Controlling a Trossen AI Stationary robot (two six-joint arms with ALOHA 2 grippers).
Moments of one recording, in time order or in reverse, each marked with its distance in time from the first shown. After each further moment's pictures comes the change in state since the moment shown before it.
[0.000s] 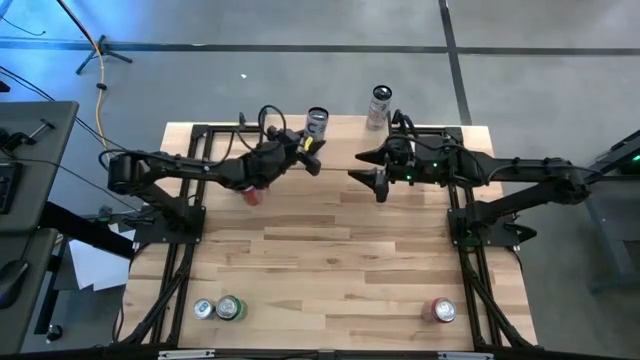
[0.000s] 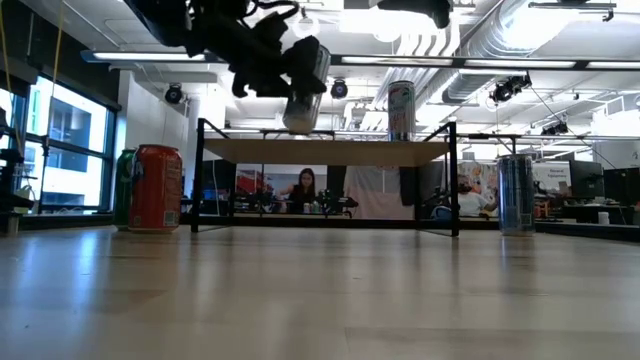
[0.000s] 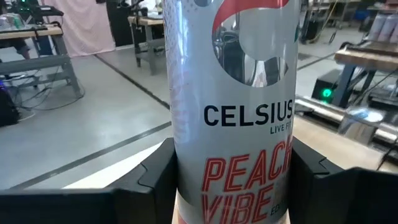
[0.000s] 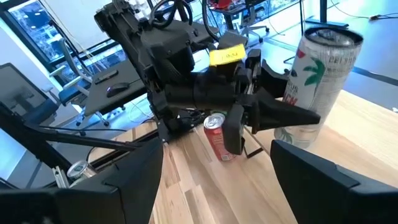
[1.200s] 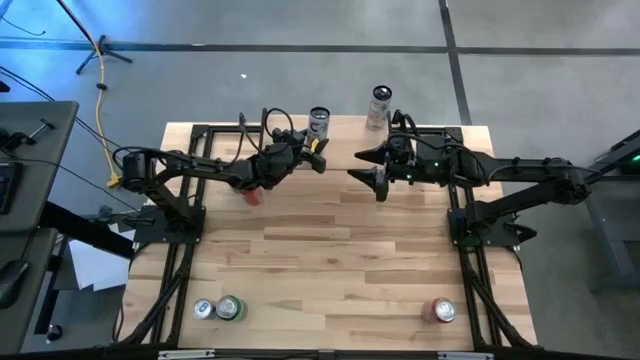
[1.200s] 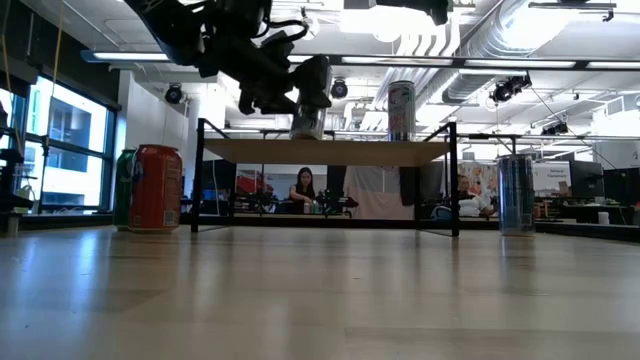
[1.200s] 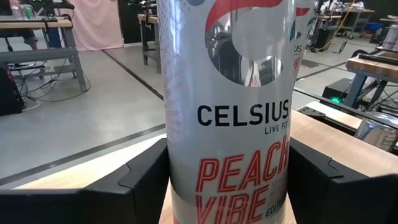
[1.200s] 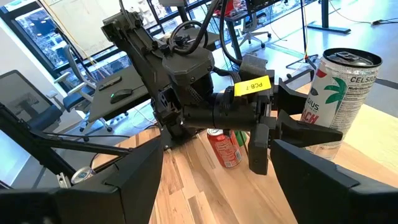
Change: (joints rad) left arm 0.021 0.112 0.003 0.089 -0.013 -0.061; right arm 0.000 0.000 0.001 0.030 0.000 0.003
